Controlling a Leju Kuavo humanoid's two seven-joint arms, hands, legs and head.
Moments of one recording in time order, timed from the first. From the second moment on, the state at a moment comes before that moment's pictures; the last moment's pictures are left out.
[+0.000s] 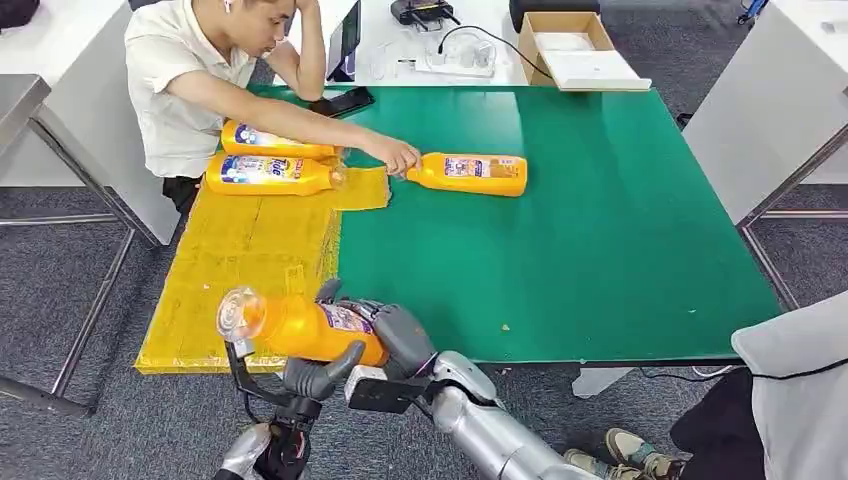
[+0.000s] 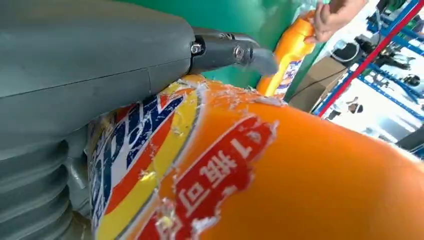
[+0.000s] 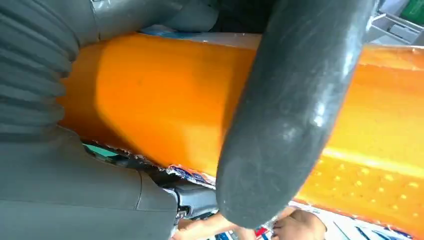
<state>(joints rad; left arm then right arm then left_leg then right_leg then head) -0.09 -0.17 -0.35 -1.17 0.62 -0.14 -0.30 -0.45 0.22 0.64 -0.64 0.47 -0.16 -0.59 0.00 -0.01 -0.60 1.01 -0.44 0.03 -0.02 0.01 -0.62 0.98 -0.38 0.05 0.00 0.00</state>
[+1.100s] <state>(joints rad) -0.08 -0.17 -0.32 -1.20 0.52 -0.01 -0.37 -0.43 0.23 0.69 -0.60 0.46 -0.21 -0.59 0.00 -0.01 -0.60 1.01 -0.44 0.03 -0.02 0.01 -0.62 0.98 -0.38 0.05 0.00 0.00</state>
